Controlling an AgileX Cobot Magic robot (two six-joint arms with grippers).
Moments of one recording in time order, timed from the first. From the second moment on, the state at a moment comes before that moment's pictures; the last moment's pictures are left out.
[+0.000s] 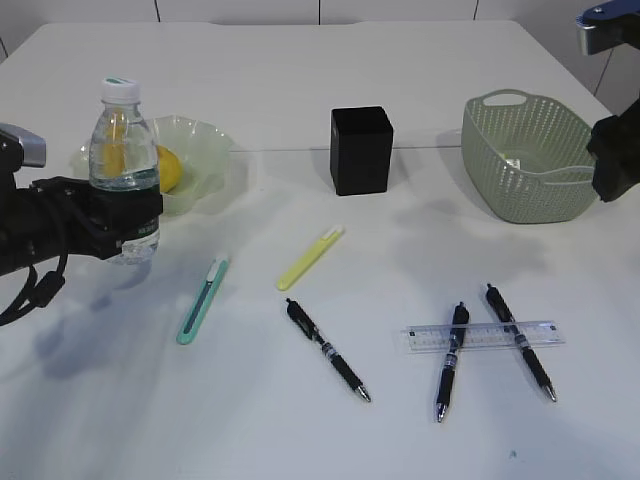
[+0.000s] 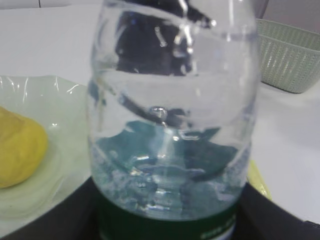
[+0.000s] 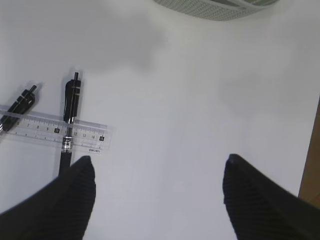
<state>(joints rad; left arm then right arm) 0.02 1.95 -0.70 0.79 -1.09 -0.43 0.12 1.56 -1.32 -0.24 1.08 -0.07</state>
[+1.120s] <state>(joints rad) 0.02 2.21 -0.74 0.73 -1.23 -0.31 0.12 1.56 -1.32 -0.24 1.08 -0.07</state>
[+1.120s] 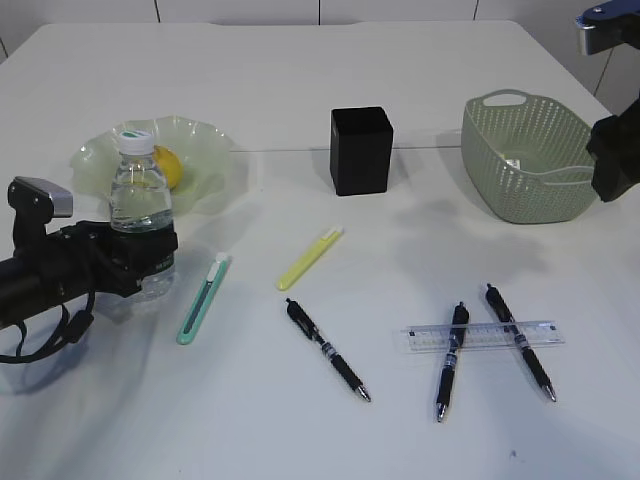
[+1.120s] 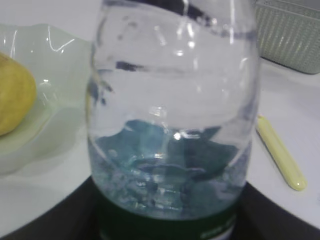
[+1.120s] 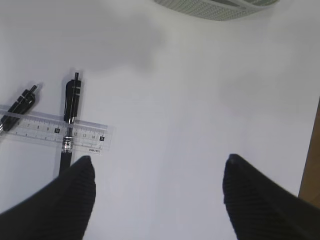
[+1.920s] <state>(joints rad) 0.02 2.25 -0.78 0.74 -1.21 -0.27 0.12 1.56 -1.32 -0.24 1.07 -0.07</state>
